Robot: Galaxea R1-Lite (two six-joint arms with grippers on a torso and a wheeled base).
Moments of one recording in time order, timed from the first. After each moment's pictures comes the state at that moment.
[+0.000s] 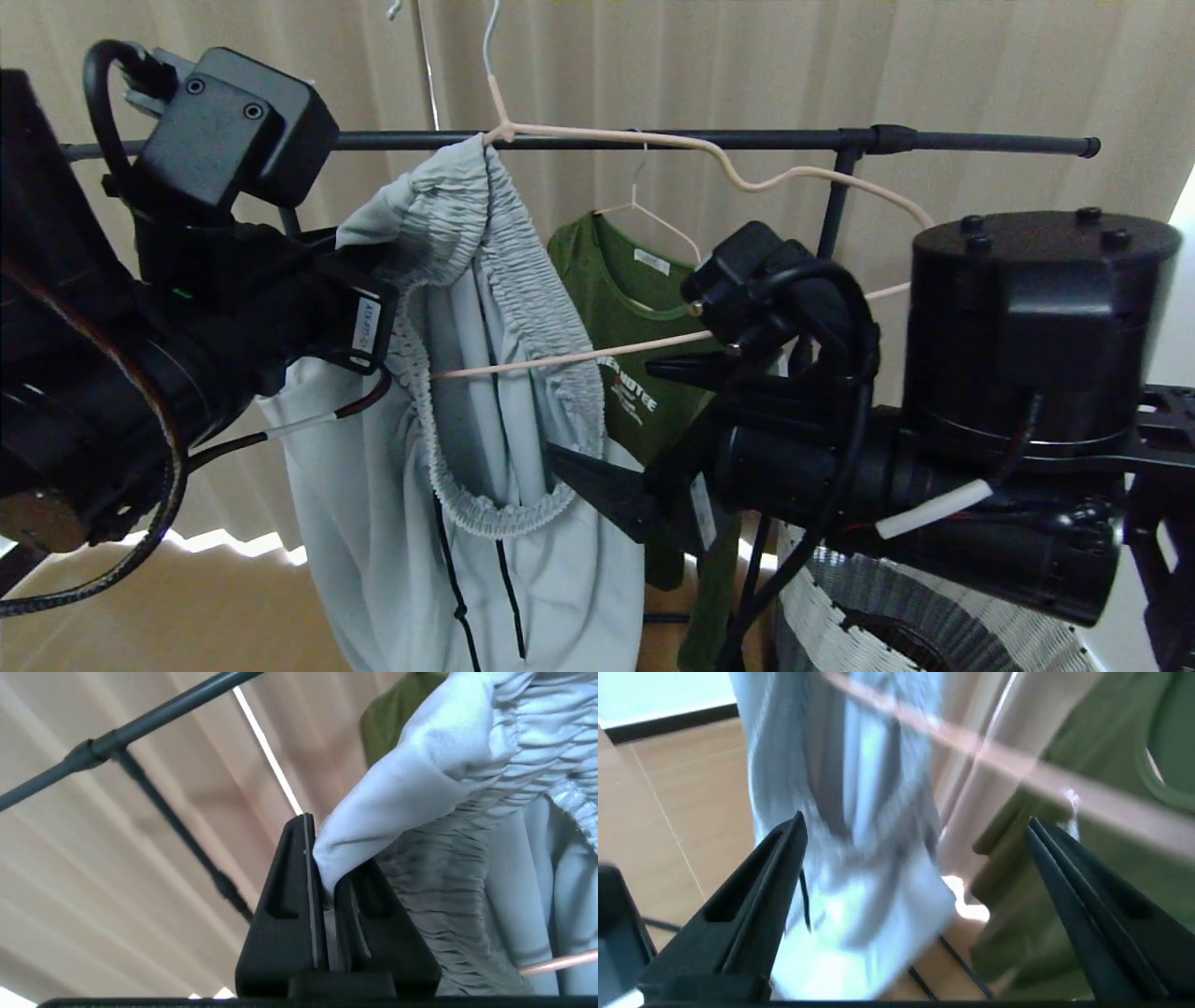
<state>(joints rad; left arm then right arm) -0.68 1.39 -0.87 -0.53 0.59 0.45 0.95 1.64 -1.01 -0.36 -0.12 -0.02</state>
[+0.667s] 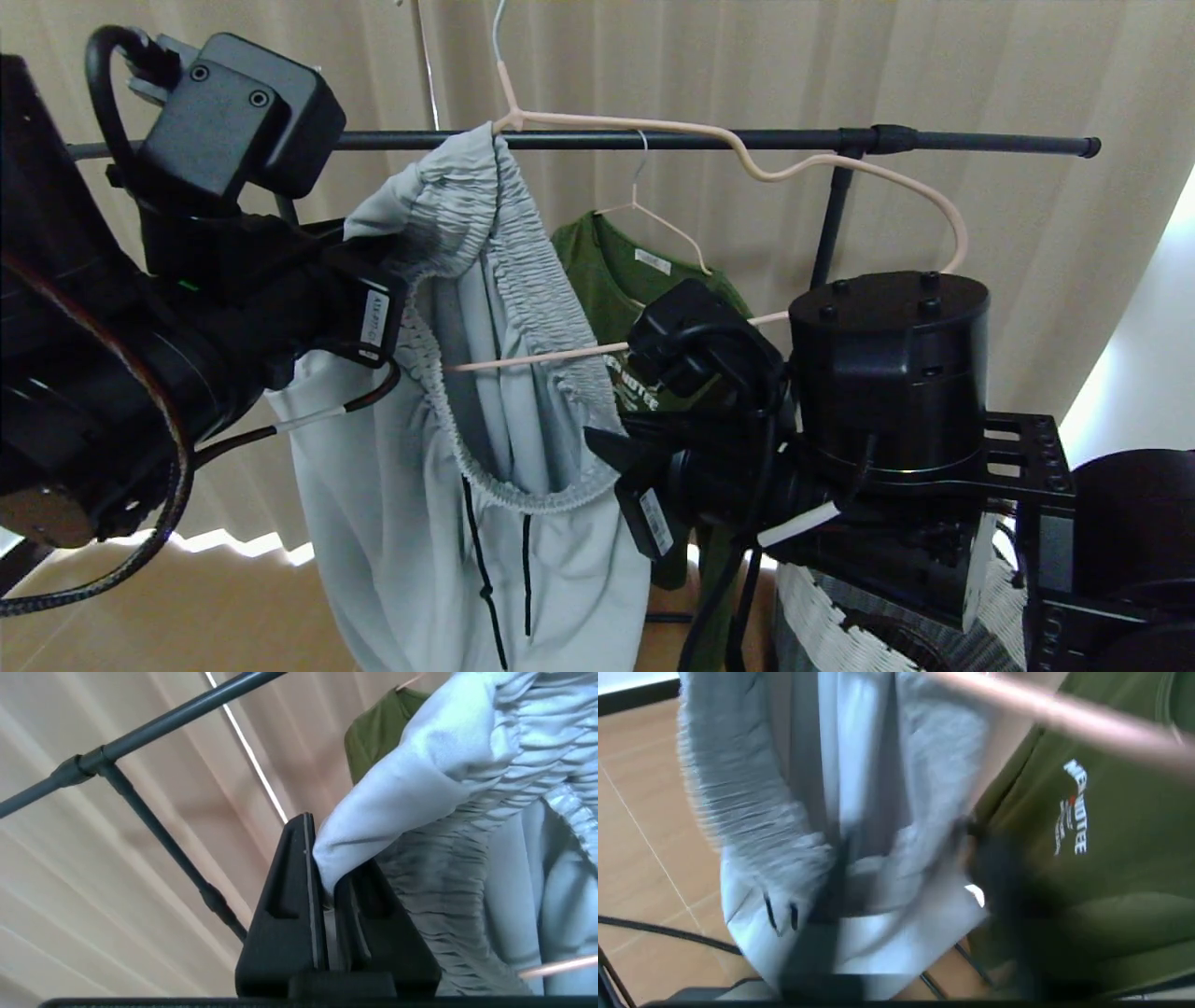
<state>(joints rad) -0.69 1.40 -0.89 -0.54 0.59 0.46 0.95 1.73 -1.00 -0.37 -0.20 -0.01</state>
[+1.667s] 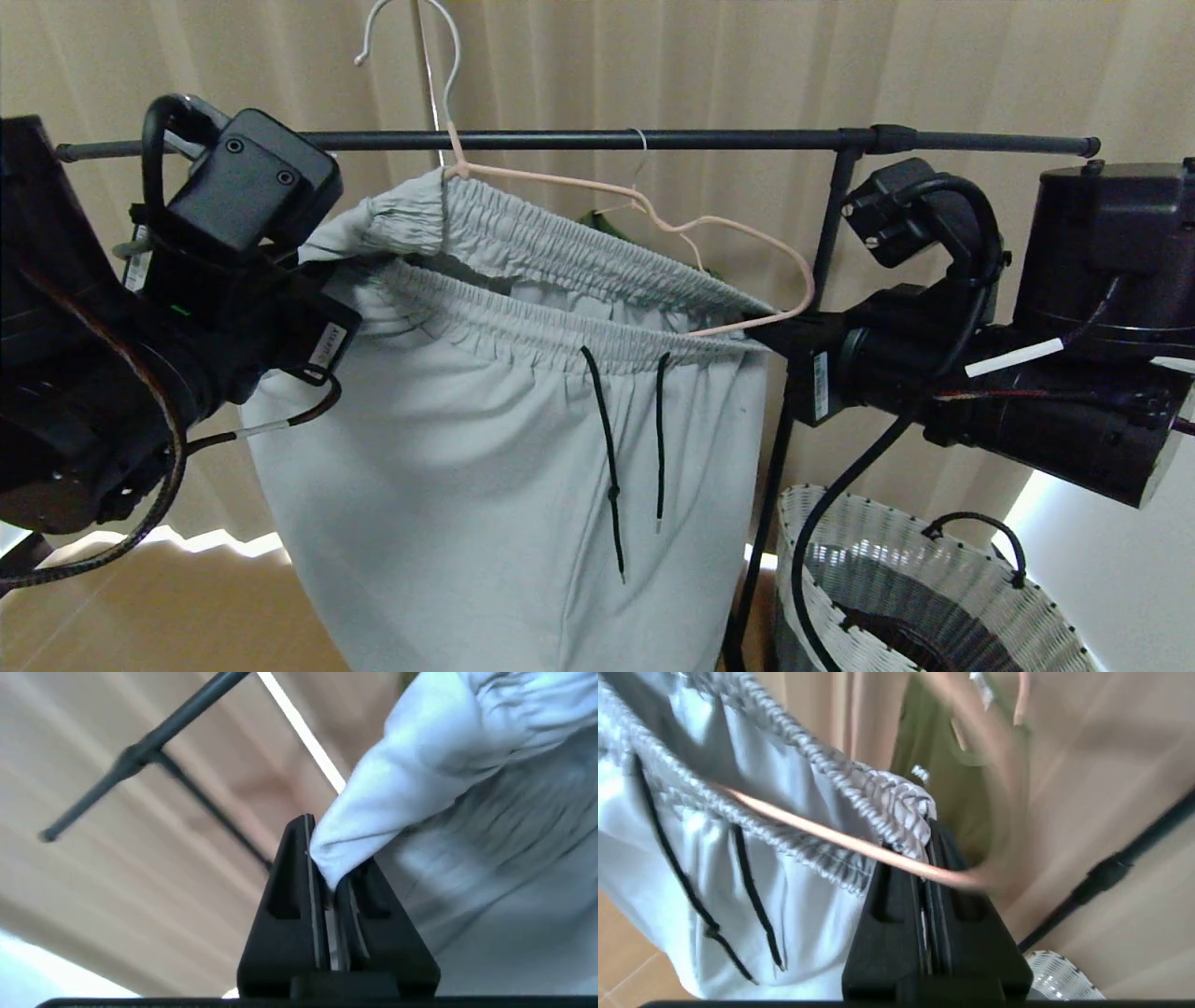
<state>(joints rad) -0.54 1.39 -0.83 -0.56 0.59 0.68 0.68 1.55 -0.96 -0.36 -0.21 -0.02</state>
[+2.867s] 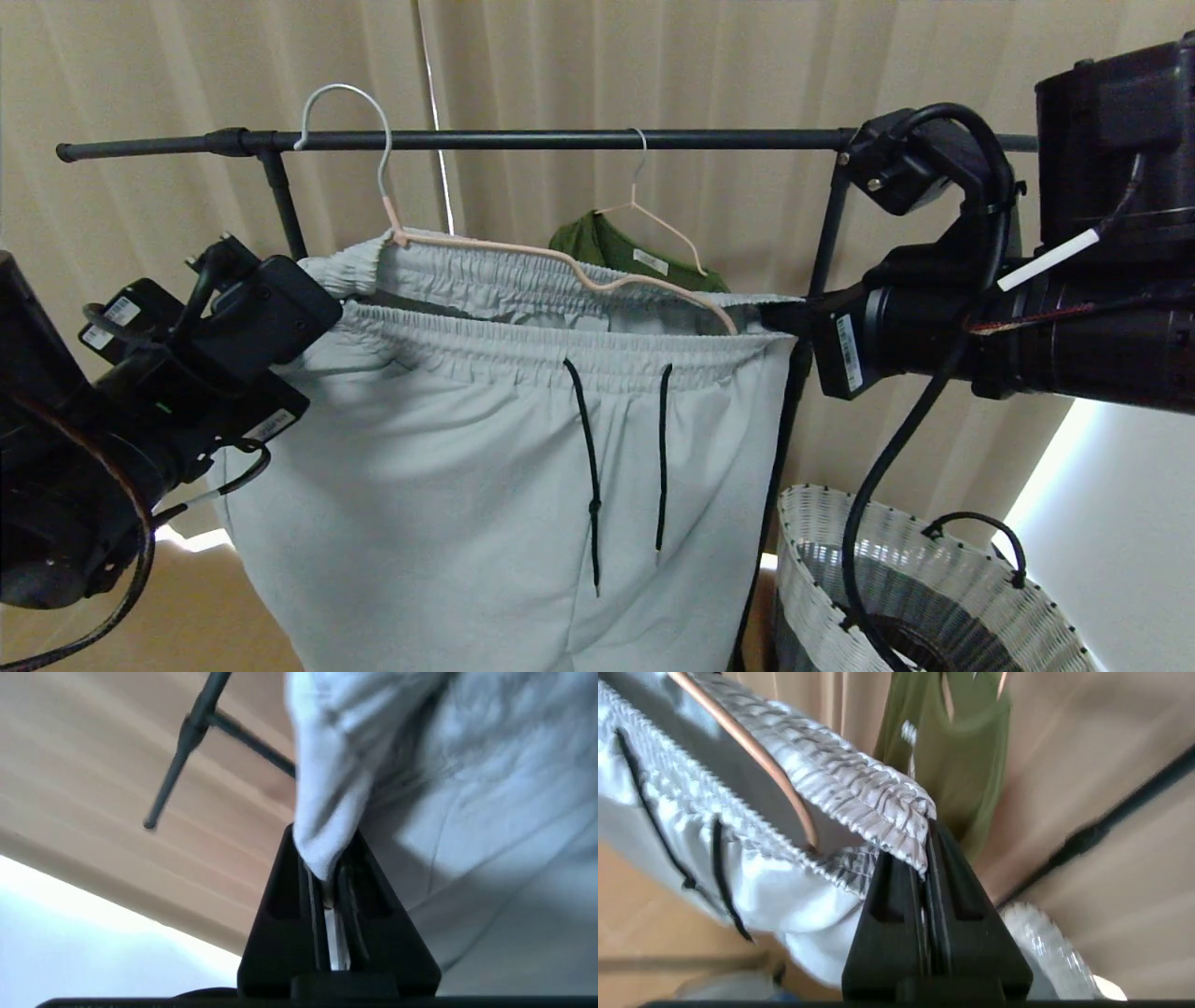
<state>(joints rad) -0.42 1.37 -0.58 -0.77 0.55 1.02 0.67 1.55 -1.24 0.09 -0.21 -0.03</state>
